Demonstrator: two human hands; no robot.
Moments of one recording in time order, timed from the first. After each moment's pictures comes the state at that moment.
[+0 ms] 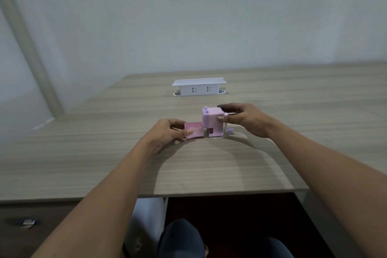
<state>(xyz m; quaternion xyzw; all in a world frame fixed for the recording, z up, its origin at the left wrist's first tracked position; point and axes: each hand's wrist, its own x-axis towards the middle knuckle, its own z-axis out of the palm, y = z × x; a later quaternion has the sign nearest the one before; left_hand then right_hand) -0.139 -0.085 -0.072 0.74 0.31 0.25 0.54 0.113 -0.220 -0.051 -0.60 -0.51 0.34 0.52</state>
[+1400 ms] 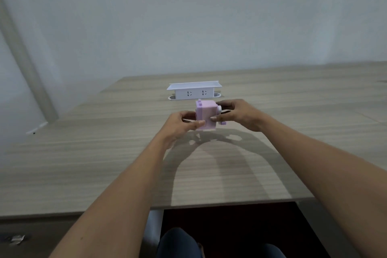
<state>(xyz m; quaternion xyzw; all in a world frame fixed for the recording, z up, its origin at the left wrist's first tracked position) -0.082 -0.091 -0.052 0.75 0.25 0.30 0.53 0.122 -0.209 -0.026 -0.59 -0.56 0.31 0.49</state>
